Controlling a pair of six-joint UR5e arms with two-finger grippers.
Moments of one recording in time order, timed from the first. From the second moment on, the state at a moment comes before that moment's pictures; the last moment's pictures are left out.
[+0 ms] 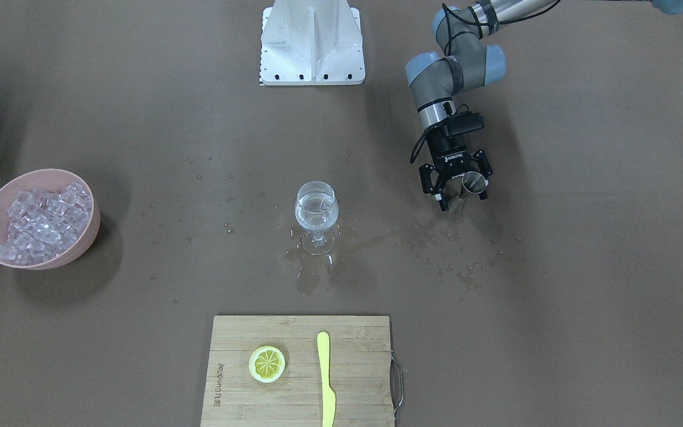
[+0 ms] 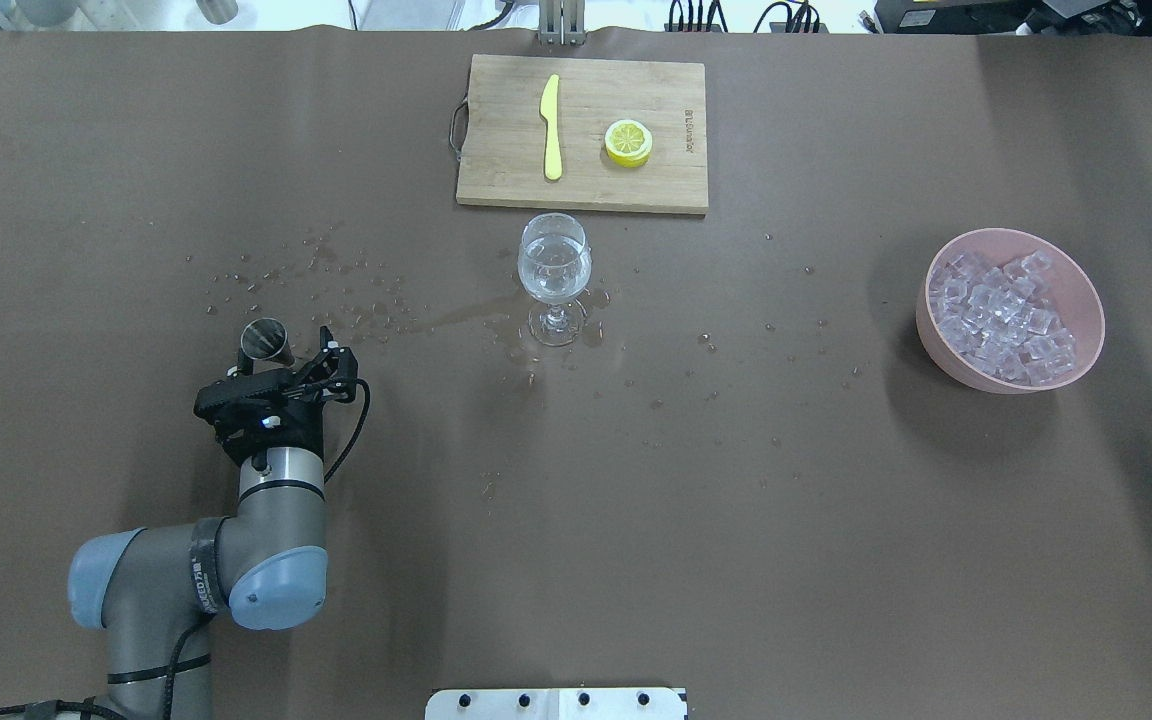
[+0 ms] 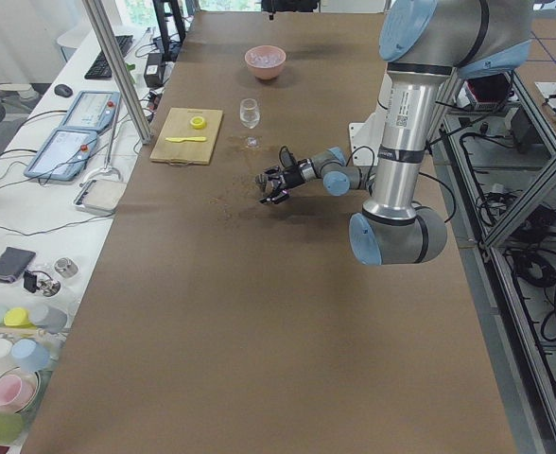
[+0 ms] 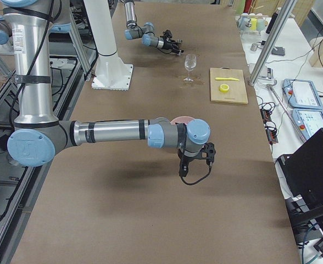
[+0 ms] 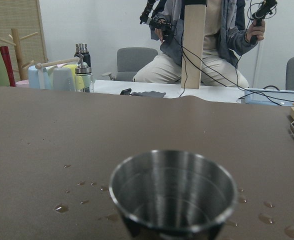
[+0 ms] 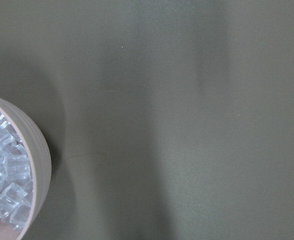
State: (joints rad) left arm -0.23 -1.83 -1.67 -1.80 -0.51 -1.81; right arm 1.46 -1.57 1.65 -1.64 2.45 0.16
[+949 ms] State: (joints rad) left arm -0.08 -1.67 -1.92 -1.74 -0.51 -1.80; right arm 1.46 -1.57 1.65 -1.64 2.45 0.16
